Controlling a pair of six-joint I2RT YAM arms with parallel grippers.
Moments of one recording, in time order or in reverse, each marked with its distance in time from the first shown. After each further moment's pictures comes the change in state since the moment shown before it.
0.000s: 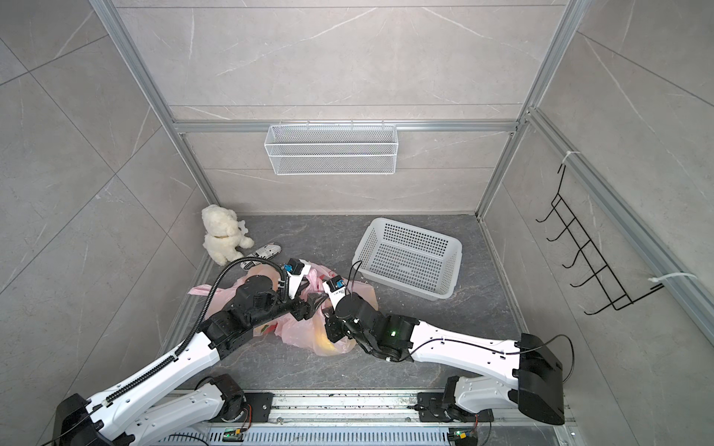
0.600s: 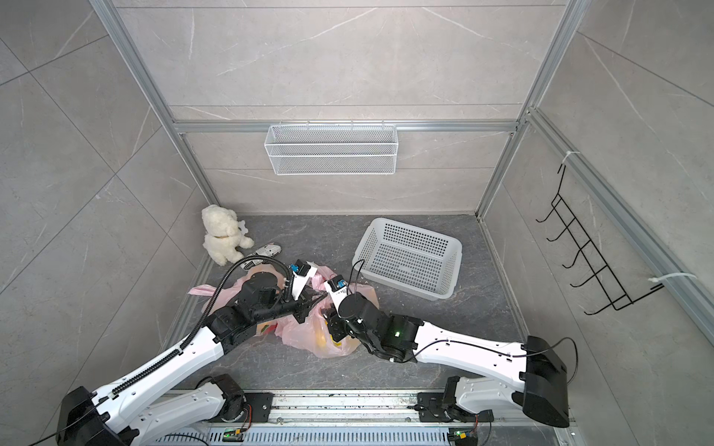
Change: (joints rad) left arm 0.017 0.045 0.032 -0.049 0.117 -0.013; right arm -0.001 -0.071 0.002 -0.047 0.022 -0.111
